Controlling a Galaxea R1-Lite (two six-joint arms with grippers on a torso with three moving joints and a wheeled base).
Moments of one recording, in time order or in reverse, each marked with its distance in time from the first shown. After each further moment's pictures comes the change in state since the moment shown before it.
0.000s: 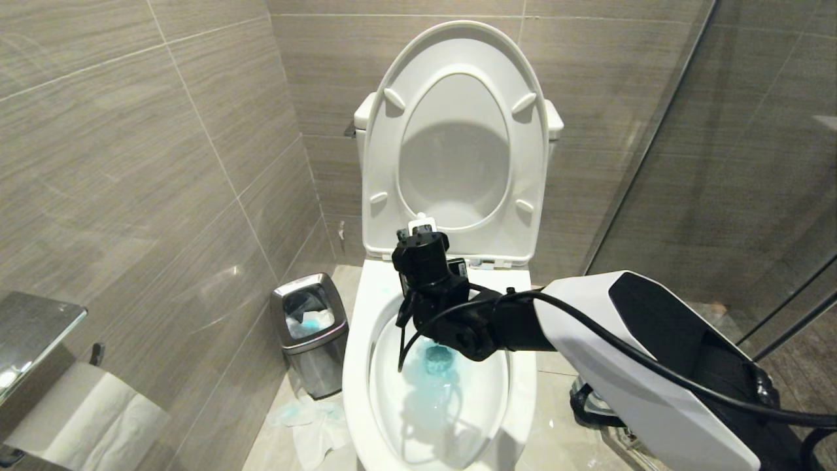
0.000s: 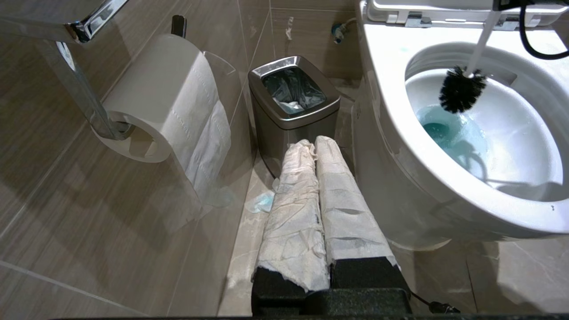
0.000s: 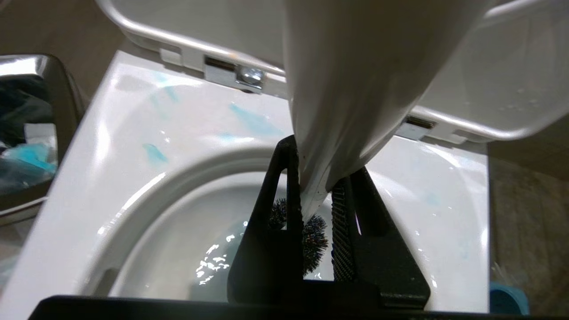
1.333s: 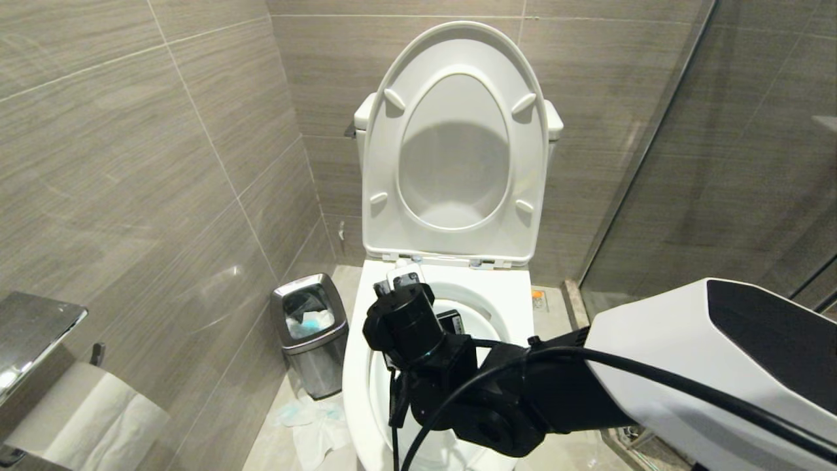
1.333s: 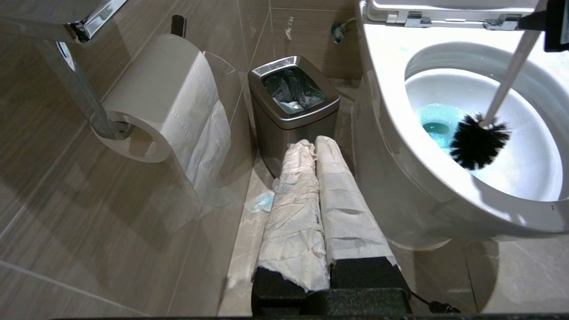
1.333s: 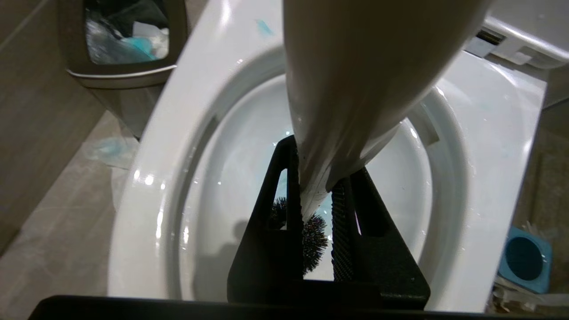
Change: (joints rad) left arm 0.000 0.000 0.000 0.000 0.000 0.001; right arm 0.198 -0.262 0.474 -0.011 0.016 0.151
